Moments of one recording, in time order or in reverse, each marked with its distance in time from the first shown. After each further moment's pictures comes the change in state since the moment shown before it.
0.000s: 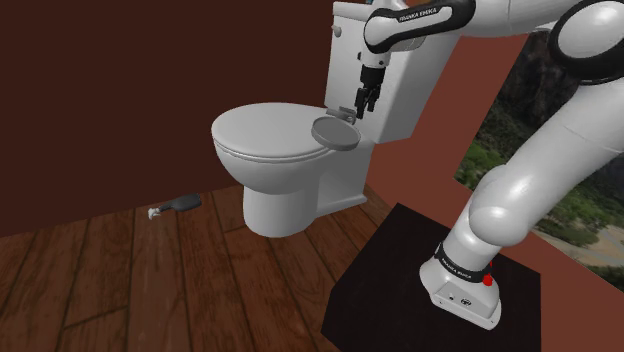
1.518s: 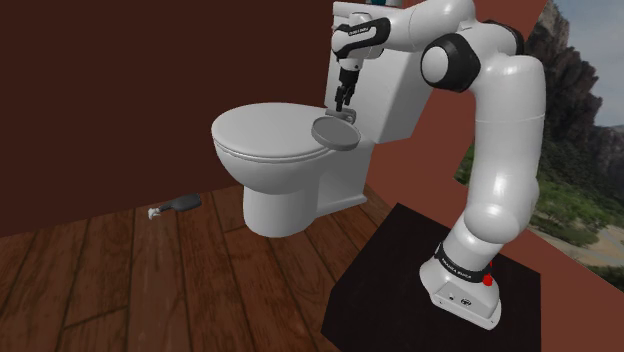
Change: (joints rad) arm -0.103 0.612 -0.080 0.590 0.259 0.038 -0.351
